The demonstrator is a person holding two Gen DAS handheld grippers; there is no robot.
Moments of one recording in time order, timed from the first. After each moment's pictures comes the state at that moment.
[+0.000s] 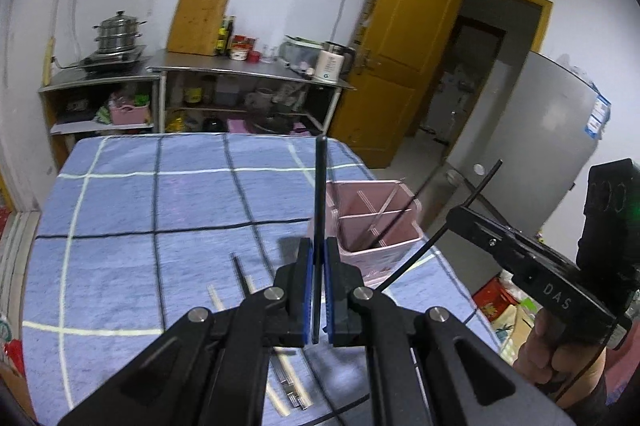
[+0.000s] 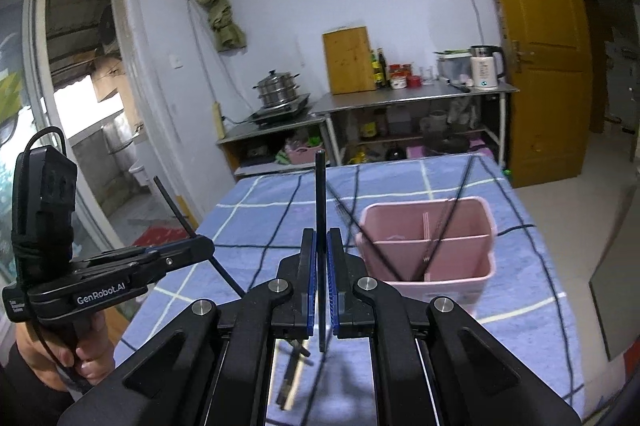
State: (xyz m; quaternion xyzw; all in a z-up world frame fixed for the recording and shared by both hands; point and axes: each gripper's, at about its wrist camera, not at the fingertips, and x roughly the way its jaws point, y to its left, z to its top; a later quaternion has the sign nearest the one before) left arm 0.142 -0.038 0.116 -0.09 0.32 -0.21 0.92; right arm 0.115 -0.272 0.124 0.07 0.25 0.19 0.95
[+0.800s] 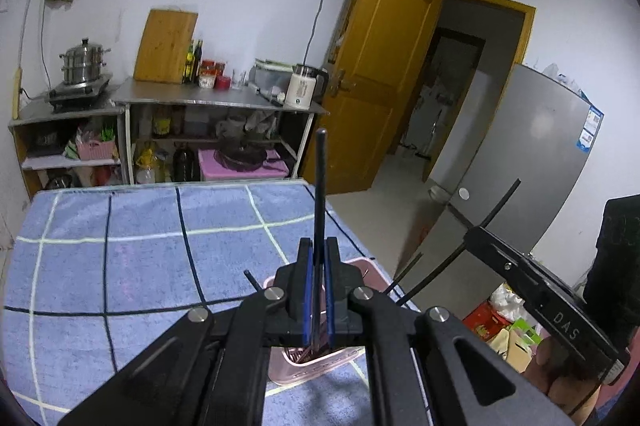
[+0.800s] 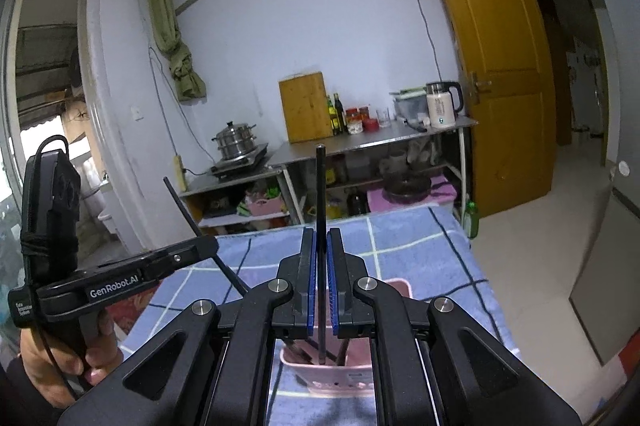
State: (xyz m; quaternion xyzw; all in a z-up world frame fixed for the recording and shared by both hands) left arm 0.219 -0.100 0.148 -0.09 0.28 -0.24 0.92; right arm 0.163 -0.330 0.147 0.10 0.20 0.12 0.97
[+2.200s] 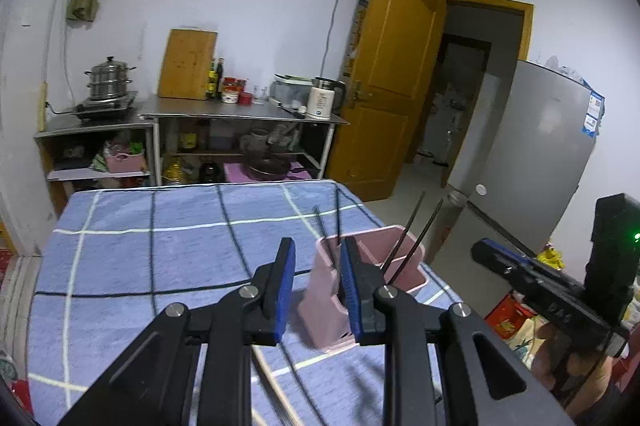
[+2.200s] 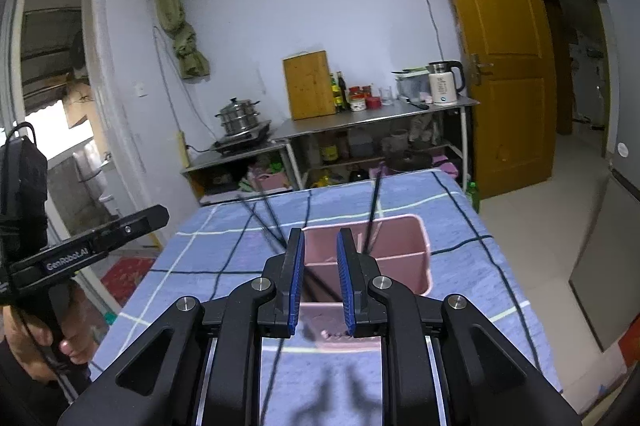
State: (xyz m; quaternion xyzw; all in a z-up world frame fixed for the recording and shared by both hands) left arm 0.154 -0.046 0.134 -0.06 0.25 -0.20 0.95; right arm 0.109 -0.308 0.116 0.08 0.22 0.14 0.96
